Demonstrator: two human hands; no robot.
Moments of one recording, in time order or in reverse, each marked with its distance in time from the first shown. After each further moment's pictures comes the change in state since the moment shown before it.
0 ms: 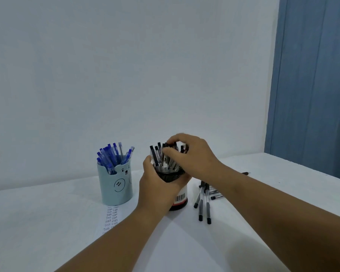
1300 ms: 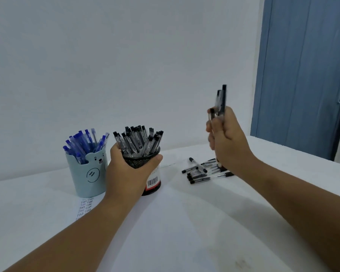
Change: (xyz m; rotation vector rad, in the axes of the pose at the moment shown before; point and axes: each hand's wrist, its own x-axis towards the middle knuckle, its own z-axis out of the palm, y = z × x) left_hand 0.007 -0.009 -0.006 0.086 0.190 0.013; right_hand -0.027 0.073 -0.068 0.233 0.298 -0.096
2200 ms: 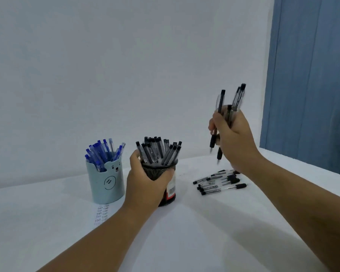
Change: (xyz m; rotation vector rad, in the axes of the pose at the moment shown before) left_hand -0.007 0.003 -0.001 -0.066 -0.130 0.006; right_hand 0.021 -0.043 0.015 0.070 0.085 0.058
